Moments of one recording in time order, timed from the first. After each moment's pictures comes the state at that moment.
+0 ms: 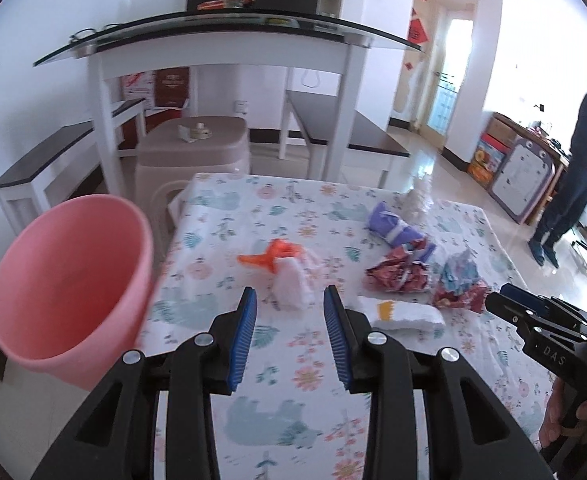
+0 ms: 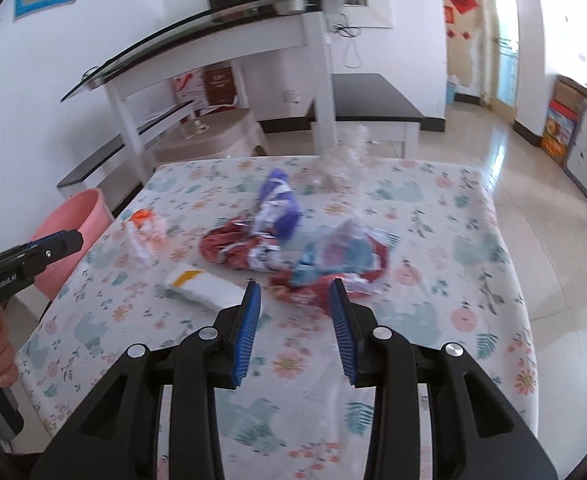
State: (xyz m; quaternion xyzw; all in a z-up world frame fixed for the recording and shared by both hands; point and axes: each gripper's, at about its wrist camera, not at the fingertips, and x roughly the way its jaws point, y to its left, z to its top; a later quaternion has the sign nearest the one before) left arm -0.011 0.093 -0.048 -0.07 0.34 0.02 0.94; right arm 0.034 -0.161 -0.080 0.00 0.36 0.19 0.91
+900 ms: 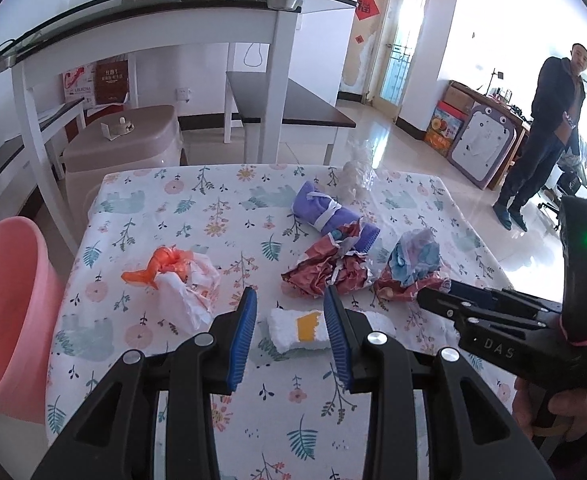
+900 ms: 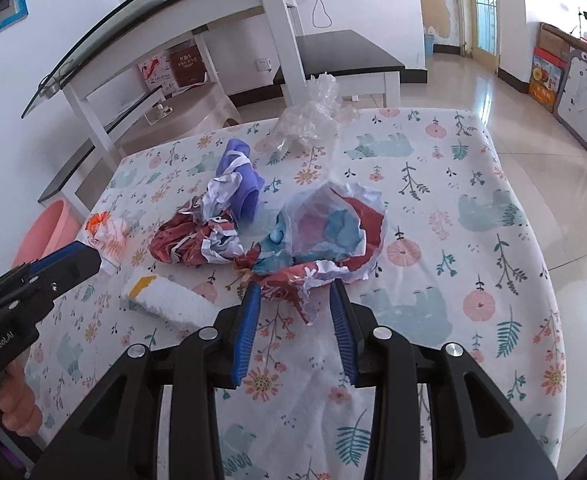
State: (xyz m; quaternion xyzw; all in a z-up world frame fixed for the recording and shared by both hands) left arm 0.039 0.044 -0.066 -0.05 0.37 -0.06 0.92; right arm 0.073 -0.161 -0.109 0.04 0.43 0.16 0.89
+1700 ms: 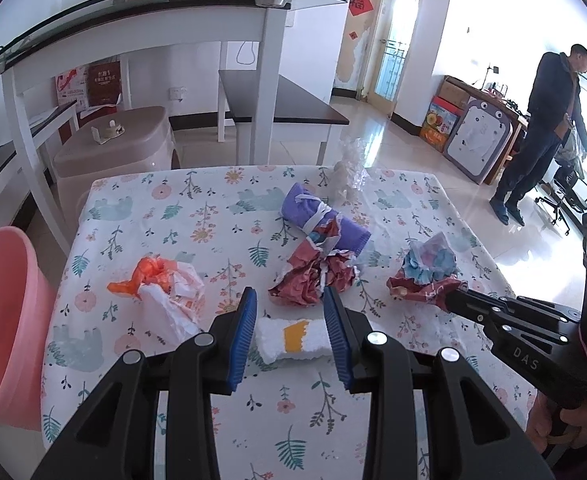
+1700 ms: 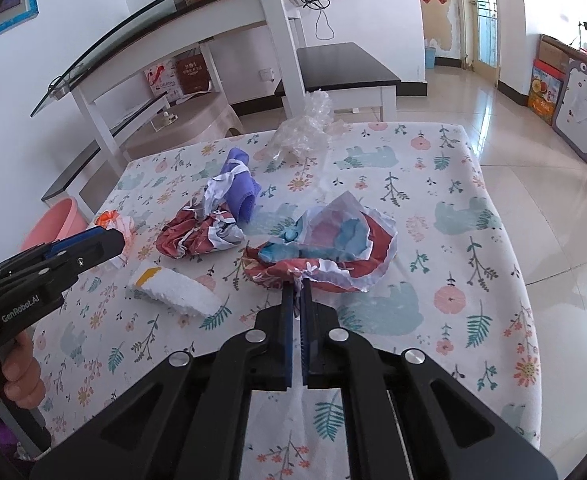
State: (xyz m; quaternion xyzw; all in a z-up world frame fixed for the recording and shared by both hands) left arm 0.048 0.034 -0.065 -0.04 0.38 -0.07 0.92; right arm 0.055 -0.178 -0.098 0.03 0.41 0.16 0.90
